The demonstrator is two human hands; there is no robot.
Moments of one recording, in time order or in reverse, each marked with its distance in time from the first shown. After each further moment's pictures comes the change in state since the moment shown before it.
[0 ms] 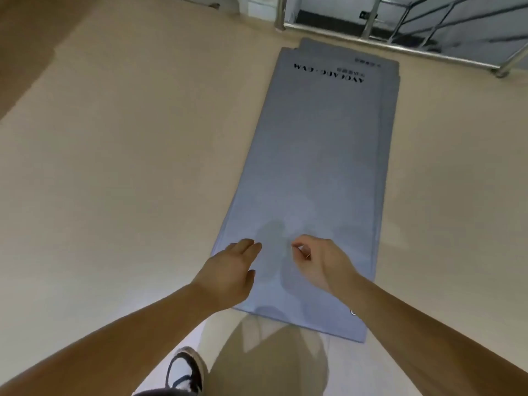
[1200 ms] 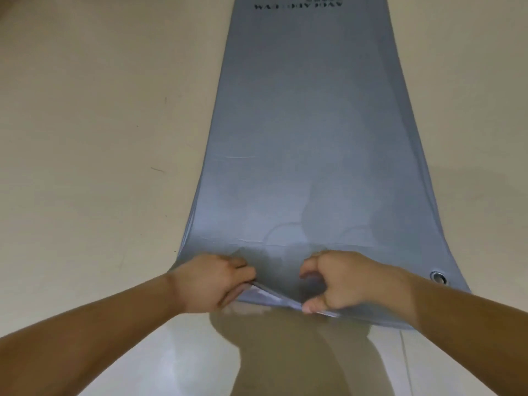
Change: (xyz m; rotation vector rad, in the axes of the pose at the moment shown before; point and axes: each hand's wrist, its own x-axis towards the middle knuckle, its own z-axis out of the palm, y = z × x) left_hand 0.073 -0.169 0.276 0.407 -0.263 0.553; right_hand 0.089 0.207 0.266 -0.215 -0.375 -0.154
